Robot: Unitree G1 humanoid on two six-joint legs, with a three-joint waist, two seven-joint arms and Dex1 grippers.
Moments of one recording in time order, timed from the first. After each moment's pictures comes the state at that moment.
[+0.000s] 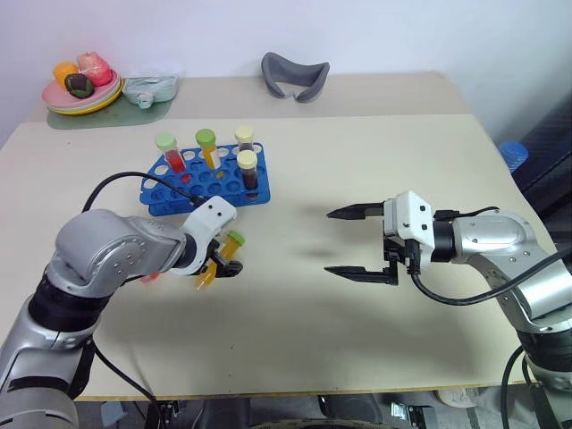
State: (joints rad) left arm -0.70 0.79 -0.26 -0.38 -0.92 1.61 -0.13; right arm -0.36 -0.81 0.06 -0.48 0.47 0.45 1.08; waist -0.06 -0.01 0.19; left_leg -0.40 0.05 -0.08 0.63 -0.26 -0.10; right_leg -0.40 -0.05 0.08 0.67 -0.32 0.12
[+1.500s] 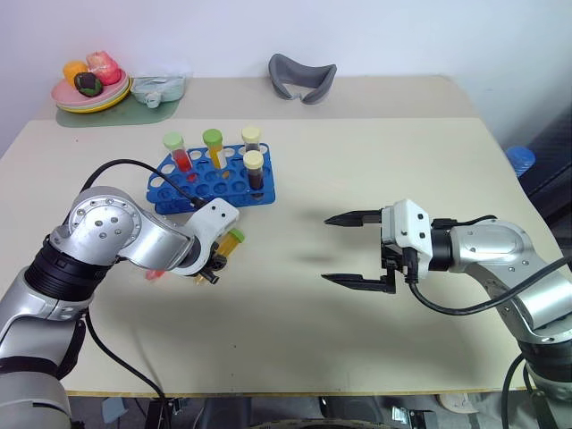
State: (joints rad) left arm -0.79 0.86 -0.34 -0.20 -1.59 1.61 0.58; right arm -0.31 -0.80 0.06 -0.51 0.48 0.46 1.05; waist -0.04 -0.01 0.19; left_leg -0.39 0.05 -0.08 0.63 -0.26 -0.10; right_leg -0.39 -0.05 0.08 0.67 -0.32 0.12
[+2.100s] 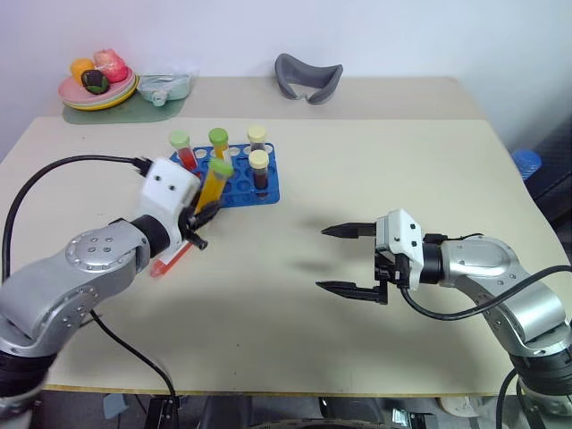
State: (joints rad) left arm -0.26 0.83 0.07 -0.58 -0.81 0.75 -0.03; right arm -0.24 -0.74 0.08 -0.52 0.50 0.49 0.99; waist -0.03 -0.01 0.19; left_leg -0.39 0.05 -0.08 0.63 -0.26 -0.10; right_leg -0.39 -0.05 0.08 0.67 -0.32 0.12
